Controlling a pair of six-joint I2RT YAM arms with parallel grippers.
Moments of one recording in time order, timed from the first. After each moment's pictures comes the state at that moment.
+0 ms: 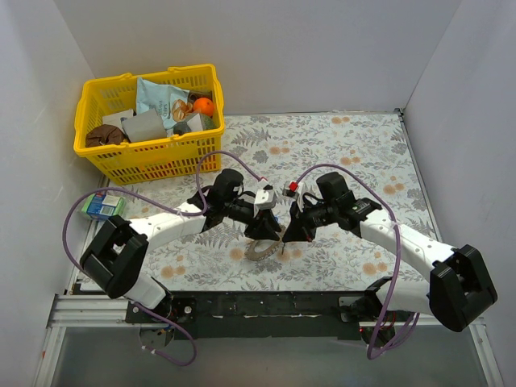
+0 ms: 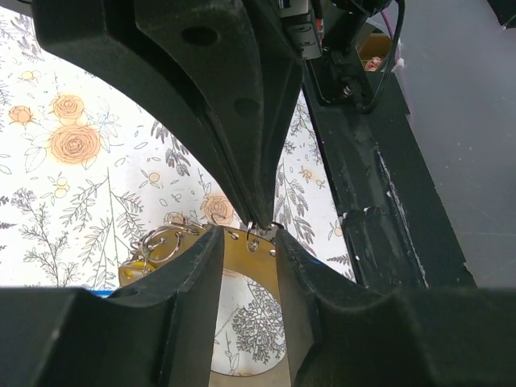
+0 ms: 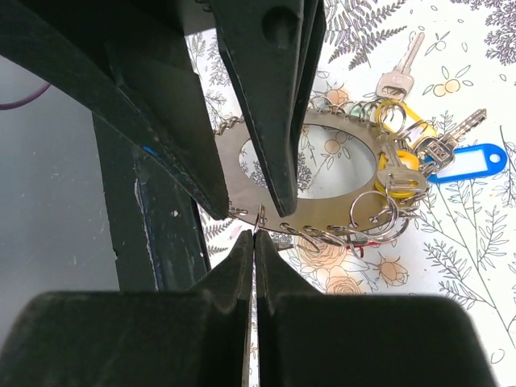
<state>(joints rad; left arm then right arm) -0.70 1.49 0.83 0.09 1.04 0.32 0.62 1.22 0.75 -0.34 -0.83 -0.12</state>
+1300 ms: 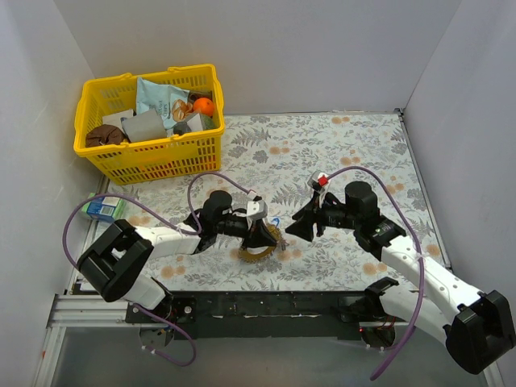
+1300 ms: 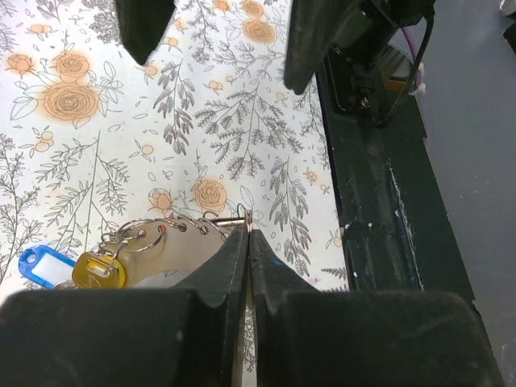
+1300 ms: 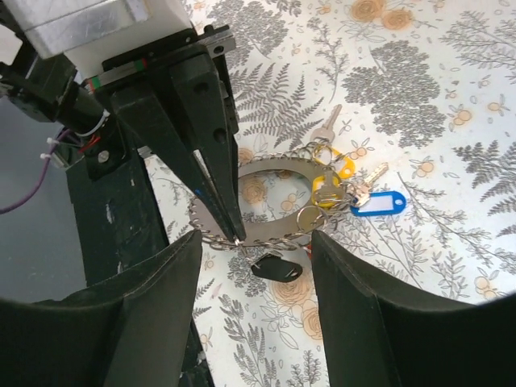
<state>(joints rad) -0.73 1.46 0.55 0.55 0.92 0.05 0.55 0.92 0.57 -0.04 -0.70 0.13</state>
